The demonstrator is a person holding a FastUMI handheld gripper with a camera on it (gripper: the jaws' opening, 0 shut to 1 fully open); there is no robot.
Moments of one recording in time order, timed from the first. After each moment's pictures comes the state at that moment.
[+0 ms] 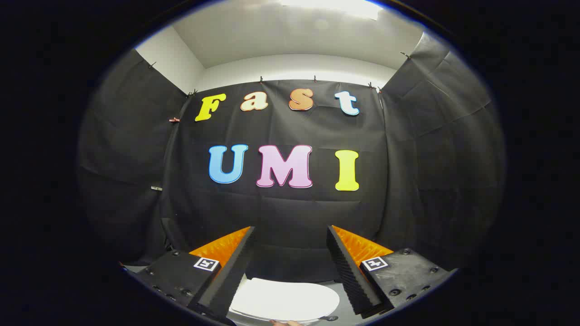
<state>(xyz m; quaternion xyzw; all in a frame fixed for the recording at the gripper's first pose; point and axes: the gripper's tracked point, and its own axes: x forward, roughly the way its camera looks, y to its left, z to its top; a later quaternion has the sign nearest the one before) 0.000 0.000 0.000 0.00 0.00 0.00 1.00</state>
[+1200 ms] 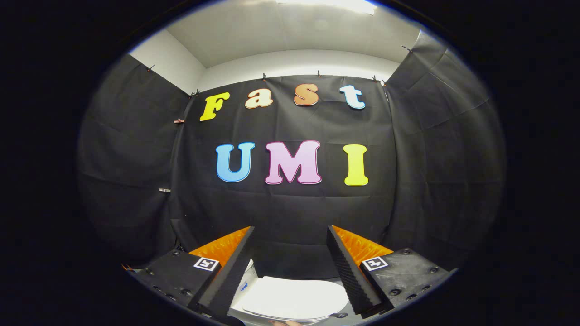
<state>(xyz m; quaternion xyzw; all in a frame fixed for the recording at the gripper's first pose) 0.002 0.018 0.010 0.02 0.02 0.02 1.00</state>
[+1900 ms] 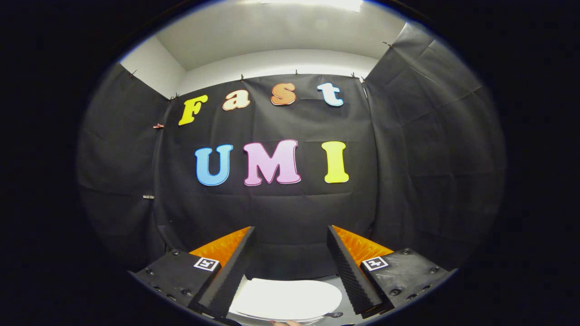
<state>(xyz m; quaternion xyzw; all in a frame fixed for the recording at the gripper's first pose) 0.014 -0.043 -0.002 0.05 0.02 -0.04 1.00</state>
